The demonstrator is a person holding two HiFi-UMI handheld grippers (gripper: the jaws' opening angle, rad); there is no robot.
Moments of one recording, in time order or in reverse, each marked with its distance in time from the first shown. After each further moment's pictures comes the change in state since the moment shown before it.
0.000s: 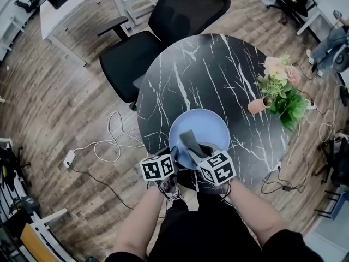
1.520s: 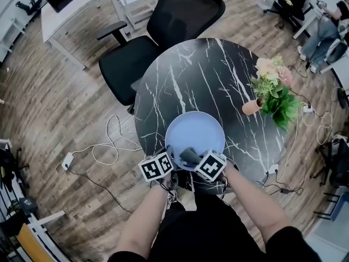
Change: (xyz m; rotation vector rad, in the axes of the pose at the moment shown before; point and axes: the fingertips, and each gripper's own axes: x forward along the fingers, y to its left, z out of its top) left arm 0.005 0.000 0.001 -0.121 -0.100 0.055; right arm -0.018 -0.001 -0.080 -0.284 0.570 0.083
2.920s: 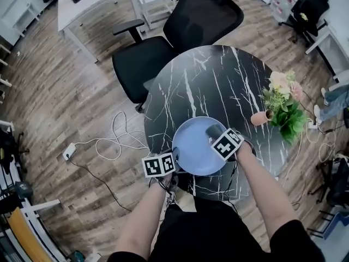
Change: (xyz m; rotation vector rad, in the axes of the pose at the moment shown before) left arm 0.002 0.000 -0.001 0.025 0.062 -0.084; right arm -0.037 -0.137 0.015 -0.069 0.118 -0.356
